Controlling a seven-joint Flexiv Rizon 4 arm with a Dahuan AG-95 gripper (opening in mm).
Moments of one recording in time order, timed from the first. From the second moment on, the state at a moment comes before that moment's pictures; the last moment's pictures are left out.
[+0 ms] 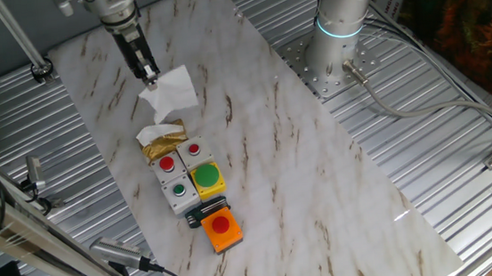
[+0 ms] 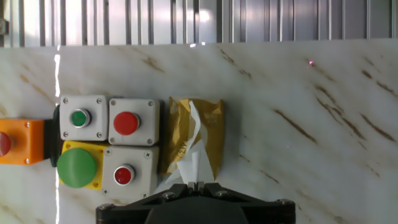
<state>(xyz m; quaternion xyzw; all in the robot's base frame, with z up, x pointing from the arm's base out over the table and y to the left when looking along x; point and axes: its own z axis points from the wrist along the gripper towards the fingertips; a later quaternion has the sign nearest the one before) 0.535 -0.034 0.231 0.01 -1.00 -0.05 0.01</state>
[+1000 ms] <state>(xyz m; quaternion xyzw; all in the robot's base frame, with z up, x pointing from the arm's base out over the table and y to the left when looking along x) 0.536 -0.094 0.203 0.07 -1.00 -0.05 0.00</state>
